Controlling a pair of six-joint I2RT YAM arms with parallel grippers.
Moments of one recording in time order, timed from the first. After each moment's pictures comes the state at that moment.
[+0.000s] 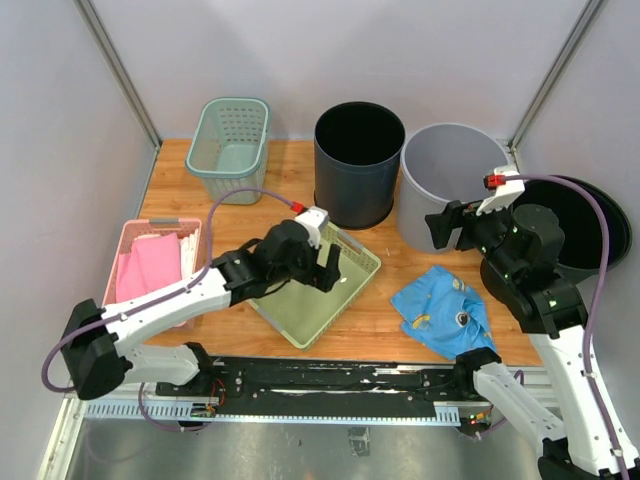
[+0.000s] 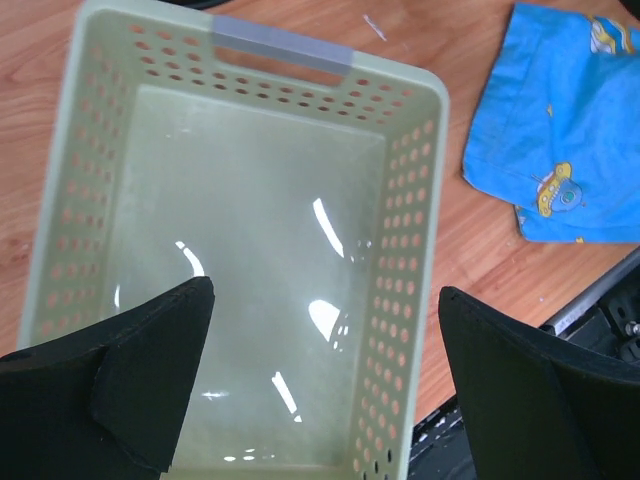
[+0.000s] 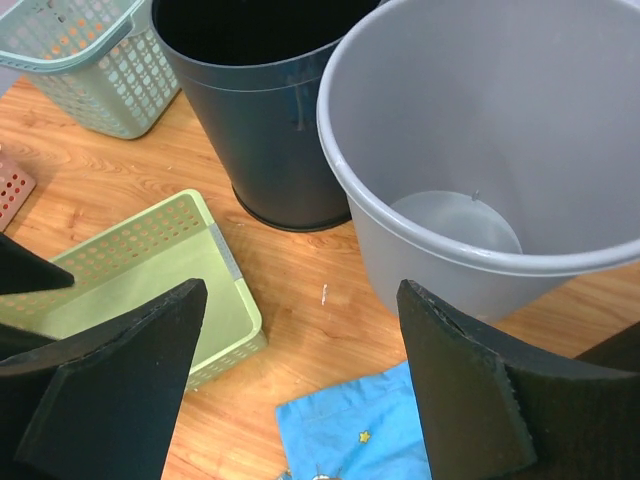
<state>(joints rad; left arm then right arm) -0.89 1.19 0.89 -0.32 -0.14 -0.38 0.29 0.73 1.08 -0.58 -0.07 0.10</state>
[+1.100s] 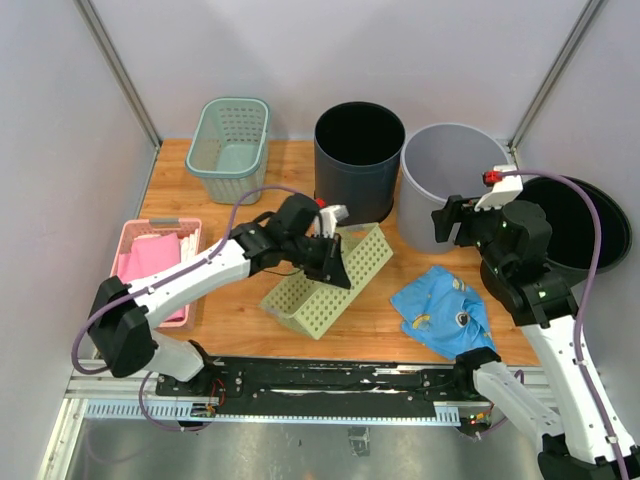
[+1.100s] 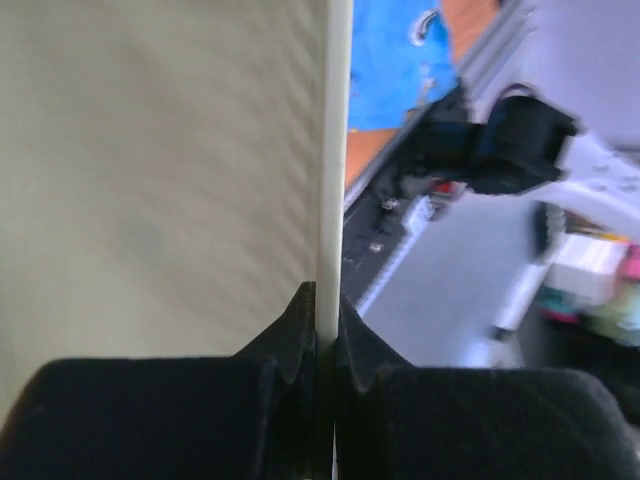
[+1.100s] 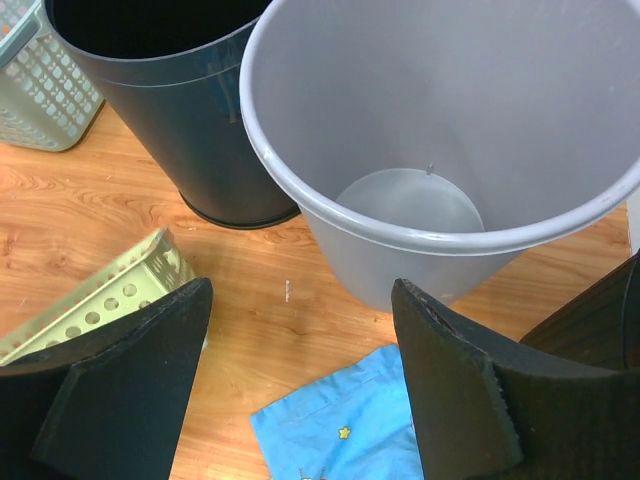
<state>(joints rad) -0.90 1.43 1.18 -0.53 0.38 -0.56 0.29 0.75 1.03 -0.53 0.07 0.12</state>
